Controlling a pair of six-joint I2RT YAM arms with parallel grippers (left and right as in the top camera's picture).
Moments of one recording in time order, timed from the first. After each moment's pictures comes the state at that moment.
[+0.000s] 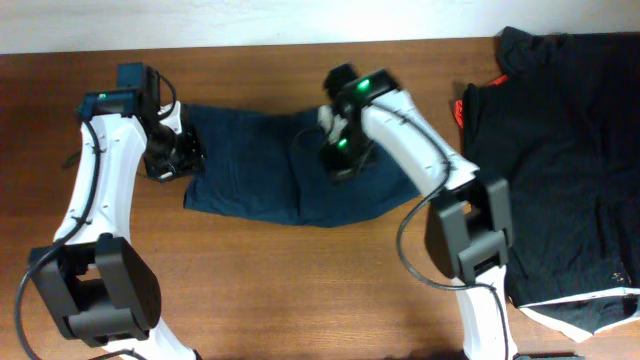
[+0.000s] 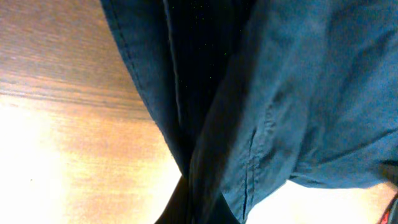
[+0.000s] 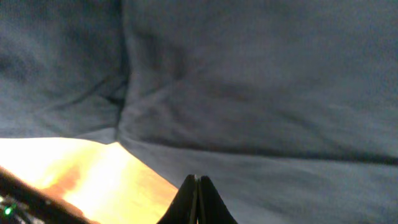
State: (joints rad) left arm 0.08 1.88 1.68 -1.25 0.24 -0.22; right arm 0.48 2.26 1.98 -1.29 -0.34 0.11
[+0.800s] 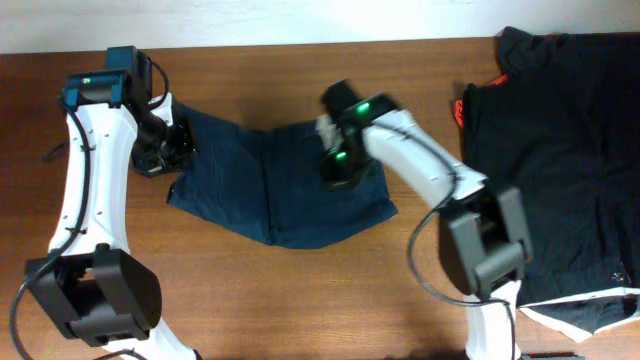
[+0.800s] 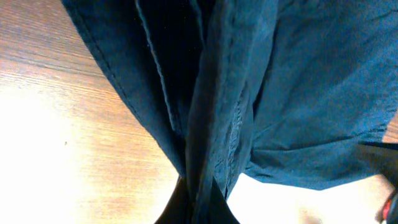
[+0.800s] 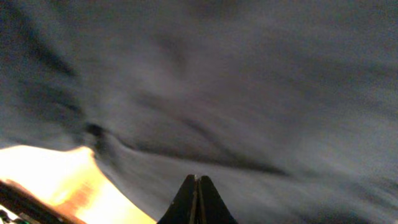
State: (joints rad) left arm 0.07 1.88 1.83 -1.44 0.18 -0.22; right arm 0.43 2.13 1.77 -1.16 -0.33 0.19
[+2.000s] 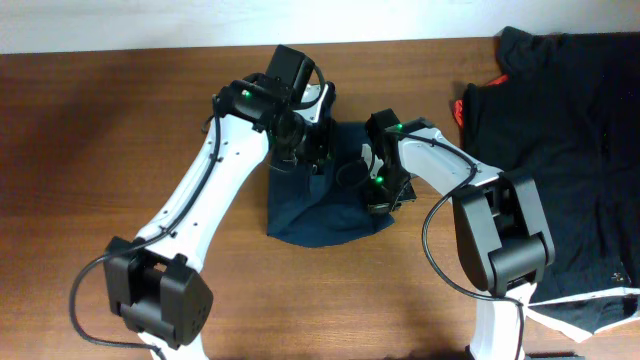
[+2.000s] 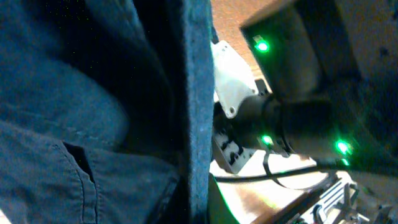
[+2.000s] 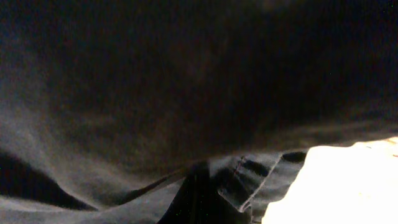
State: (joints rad) left arm -0.45 1.92 1.83 -1.10 0.40 -0.33; right arm 0.34 2.10 1.44 -1.00 -0.25 0.11
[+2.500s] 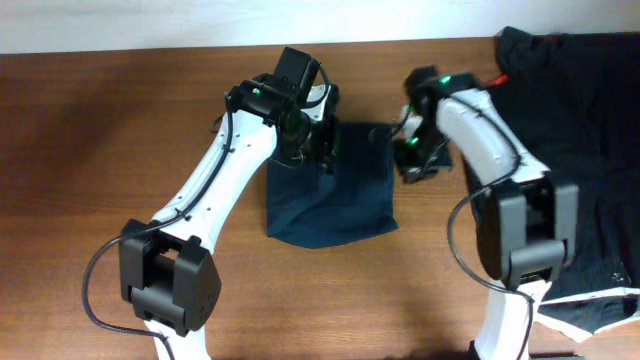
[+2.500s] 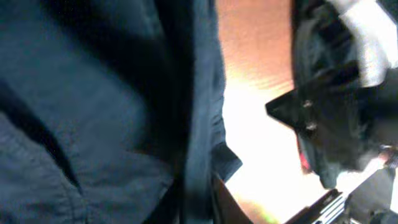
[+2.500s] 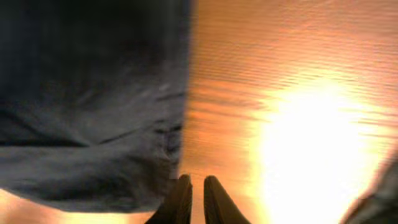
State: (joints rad) left arm -0.45 1.98 1.83 -1.03 0.41 -0.36; right arm 0.16 2.10 1.77 -1.33 -0.17 0.13
